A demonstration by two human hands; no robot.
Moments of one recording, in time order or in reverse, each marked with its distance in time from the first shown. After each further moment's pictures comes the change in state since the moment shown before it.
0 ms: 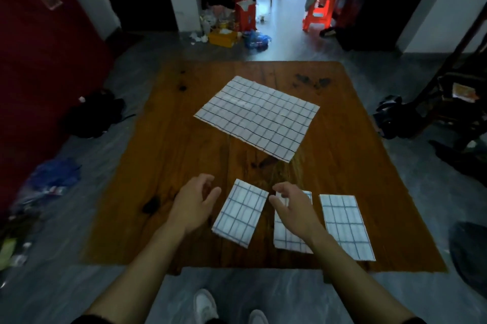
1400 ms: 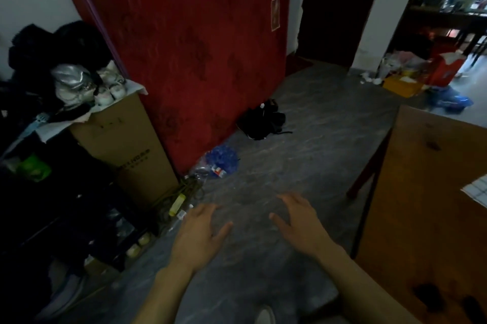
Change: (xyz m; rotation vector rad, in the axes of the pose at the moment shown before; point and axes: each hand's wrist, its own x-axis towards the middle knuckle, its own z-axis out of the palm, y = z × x) left_hand -0.180 -0.483 -0.387 0.135 0.383 -0.379; right_hand 0.045 -0.451 0.508 -0.309 -0.402 -0.588
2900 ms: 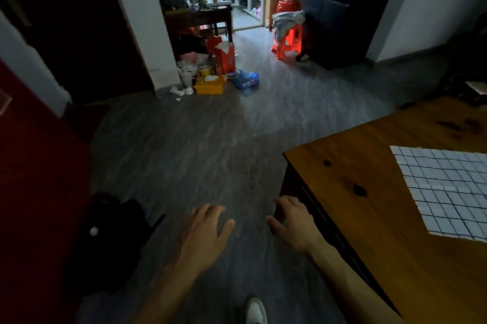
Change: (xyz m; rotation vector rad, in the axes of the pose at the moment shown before) left_hand 0.748 0.288 0.175 0.140 -0.467 0.876; right_hand 0.455 0.307 -0.209 0.126 0.373 1.004
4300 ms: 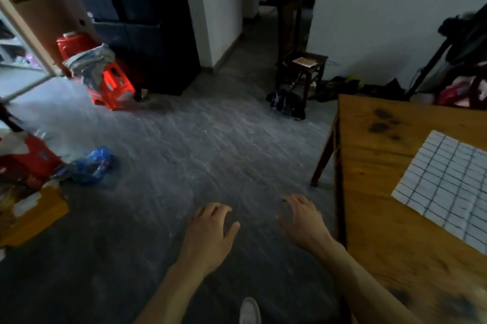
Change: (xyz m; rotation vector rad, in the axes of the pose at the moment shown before) left_hand 0.741 0.099 0.035 0.012 -0.366 0.888; right_hand 0.507 0.060 -0.197 0.205 0.517 0.842
